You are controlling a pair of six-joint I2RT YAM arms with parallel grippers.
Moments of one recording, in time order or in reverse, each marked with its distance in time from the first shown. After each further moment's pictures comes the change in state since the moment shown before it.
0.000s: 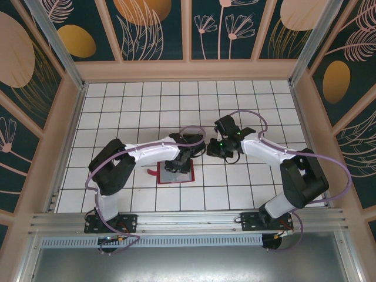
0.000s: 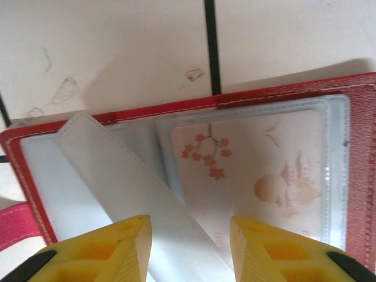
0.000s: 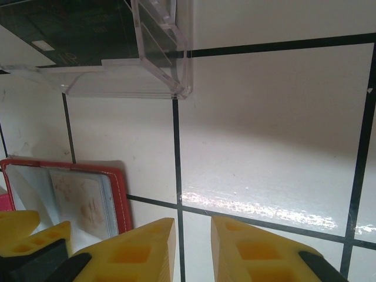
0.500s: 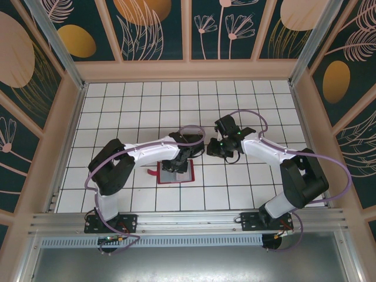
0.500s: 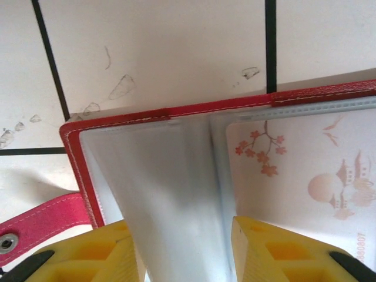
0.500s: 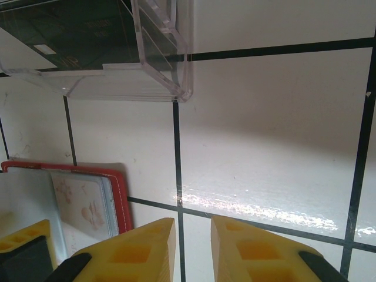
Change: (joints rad) left arm 0.000 -0.008 0.007 -0.074 -0.065 0.000; right arm -0.001 0.000 0.000 0.004 0.000 0.000
